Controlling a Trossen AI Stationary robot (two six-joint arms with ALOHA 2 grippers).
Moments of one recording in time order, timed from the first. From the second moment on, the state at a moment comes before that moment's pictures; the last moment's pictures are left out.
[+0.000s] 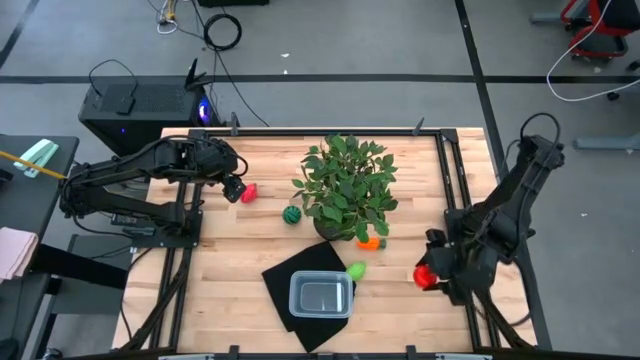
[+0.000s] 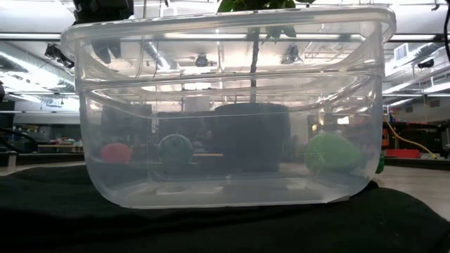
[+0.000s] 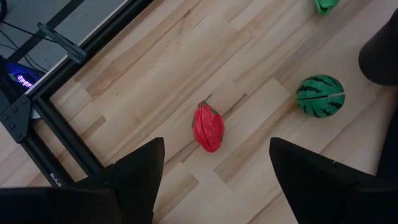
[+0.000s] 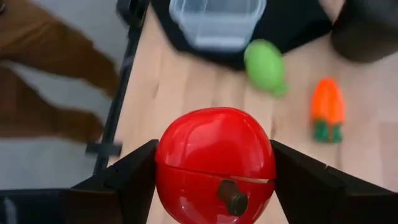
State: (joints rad) left arm 0.20 1.07 1.19 -1.27 -0.35 -0.54; right arm 0.91 1.13 1.02 -0.90 0.35 0.74
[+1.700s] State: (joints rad) left arm 0.20 1.07 1.19 -1.24 -0.34 -0.38; right arm 0.55 2.00 1.67 -0.78 0.40 0.60
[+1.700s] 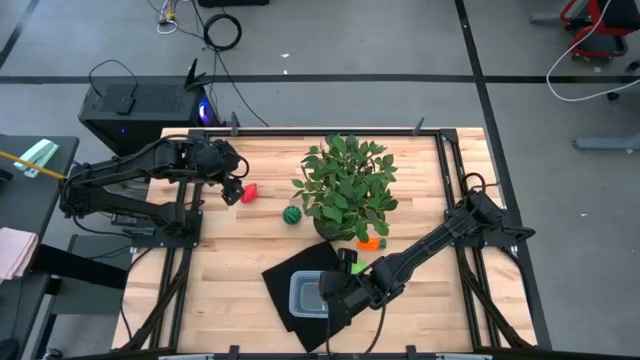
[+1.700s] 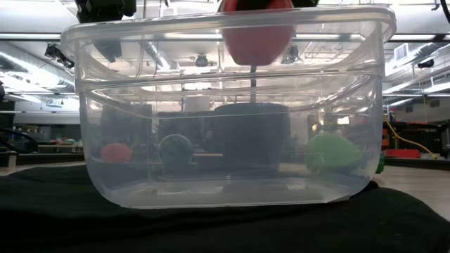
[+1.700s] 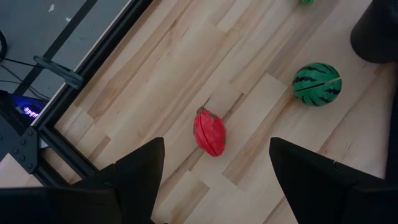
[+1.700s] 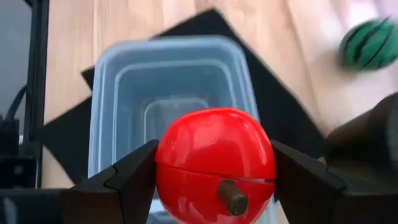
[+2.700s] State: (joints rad) left arm 0.20 1.07 1.19 -1.23 -0.34 -0.37; right arm 0.53 2.05 1.61 -0.67 0.30 0.69
